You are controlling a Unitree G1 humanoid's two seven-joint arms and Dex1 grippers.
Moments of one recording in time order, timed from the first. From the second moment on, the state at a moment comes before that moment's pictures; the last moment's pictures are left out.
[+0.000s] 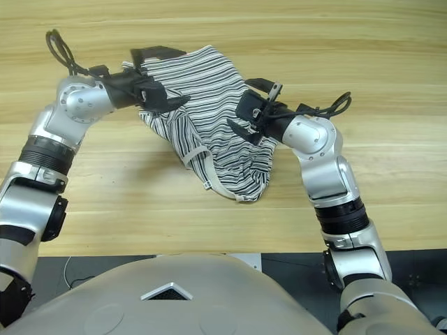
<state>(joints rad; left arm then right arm) -0.62 0.50 -0.41 0.62 0.38 -0.71 -0.64 -0.22 -0.51 0.29 -0.21 -0.25 0.33 0.68</state>
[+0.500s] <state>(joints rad) -0.81 0.43 -0.67 1.04 0.73 -0.71 -0.36 -0.23 -0.55 0.44 0.06 -0.28 0.12 0.72</state>
